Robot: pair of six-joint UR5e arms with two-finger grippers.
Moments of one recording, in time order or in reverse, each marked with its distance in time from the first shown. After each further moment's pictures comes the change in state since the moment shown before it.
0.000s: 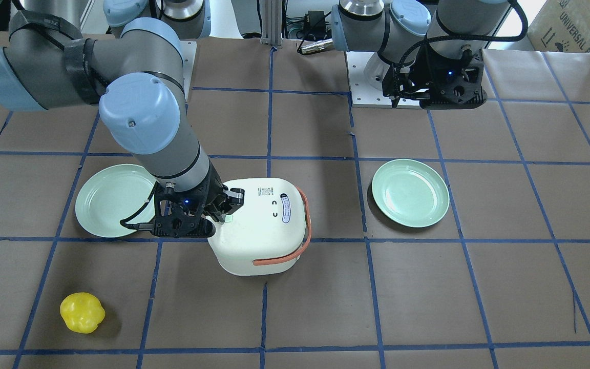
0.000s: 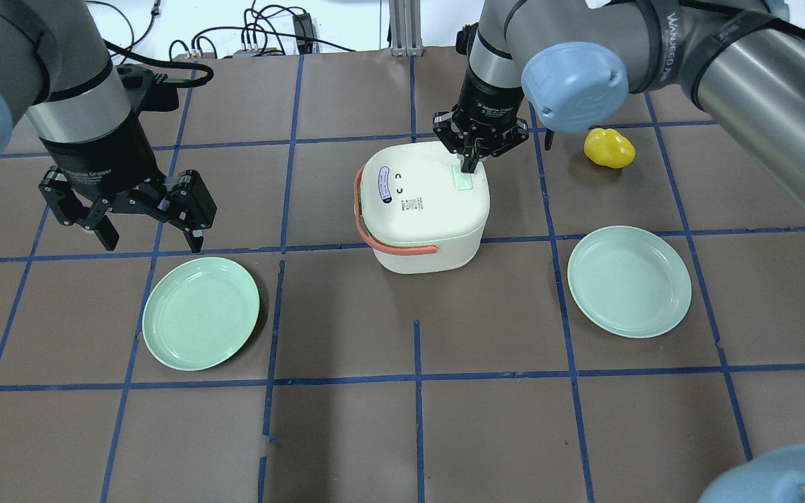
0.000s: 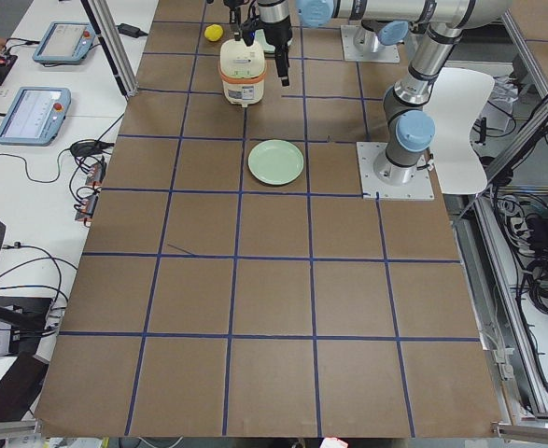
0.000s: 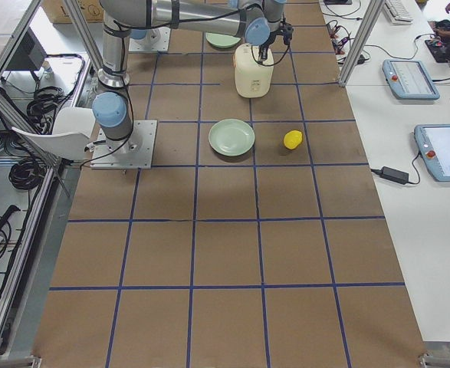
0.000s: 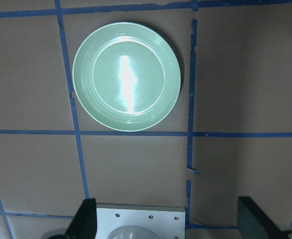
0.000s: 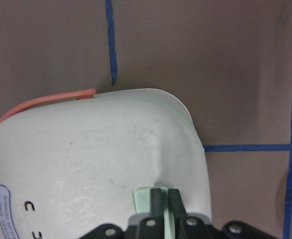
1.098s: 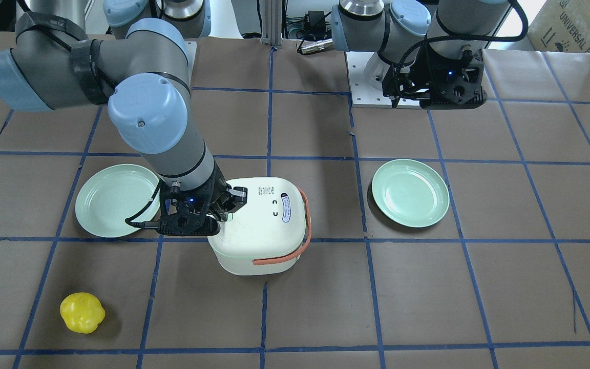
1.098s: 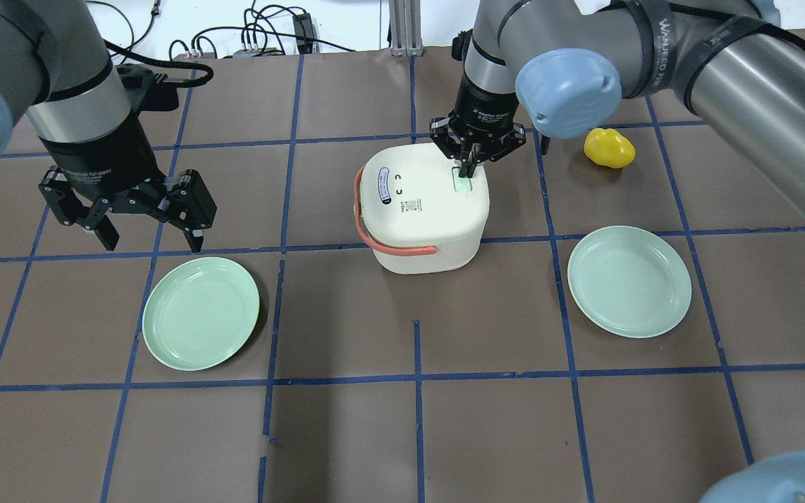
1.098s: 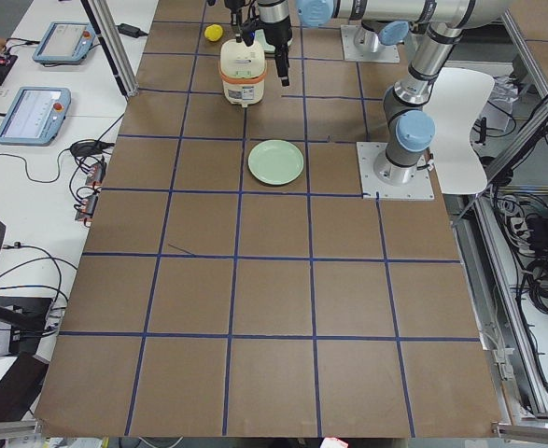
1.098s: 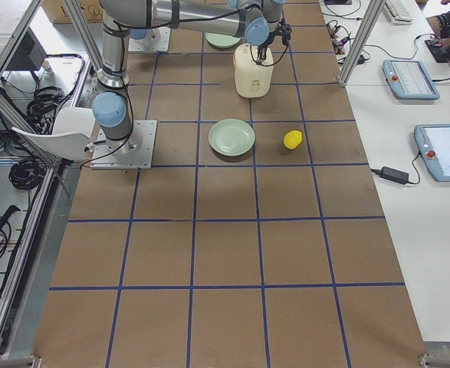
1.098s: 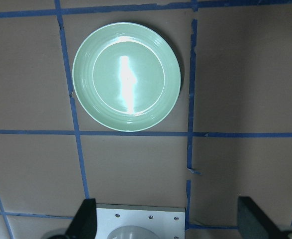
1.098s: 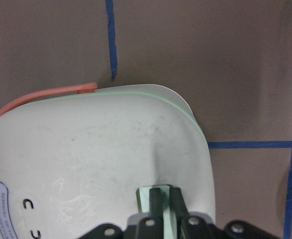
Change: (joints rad) left arm 0.000 0.000 0.000 0.000 -0.001 0.000; right arm 0.013 0.006 0.006 0.000 -0.009 0.003
